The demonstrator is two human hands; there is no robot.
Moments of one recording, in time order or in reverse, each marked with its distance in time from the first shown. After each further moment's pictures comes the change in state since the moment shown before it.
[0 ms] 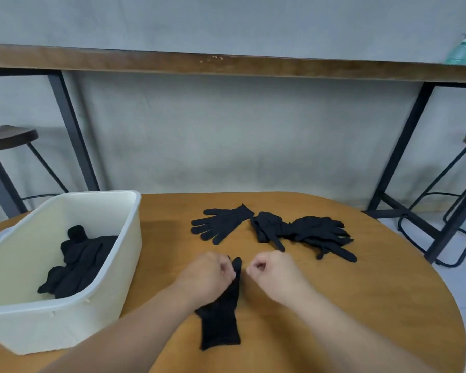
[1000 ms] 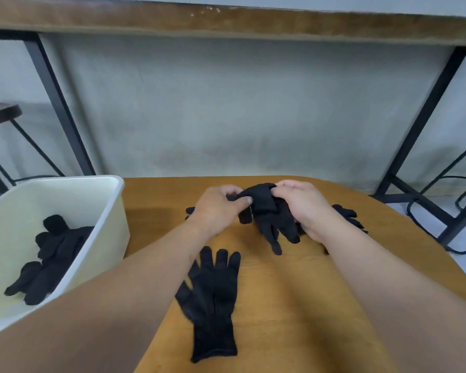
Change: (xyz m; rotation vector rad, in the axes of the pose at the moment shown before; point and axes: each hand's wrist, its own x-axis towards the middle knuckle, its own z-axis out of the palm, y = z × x) left_hand 0.099 0.037 -0.029 -0.461 0.222 0.065; right_hand 0.085 -0.009 -0.077 0.643 0.030 0.101
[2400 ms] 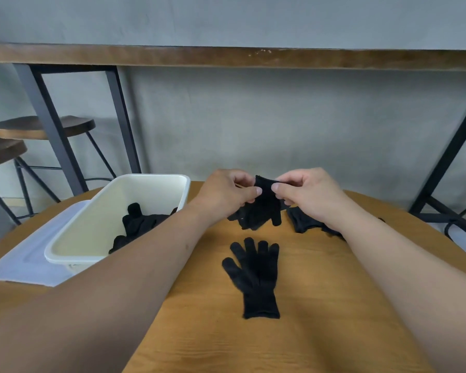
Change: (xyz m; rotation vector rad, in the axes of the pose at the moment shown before) left_hand -0.097 0.035 -0.101 -0.008 0.068 0.102; right_hand -0.086 -0.070 0.048 -0.332 -0.050 -0.366
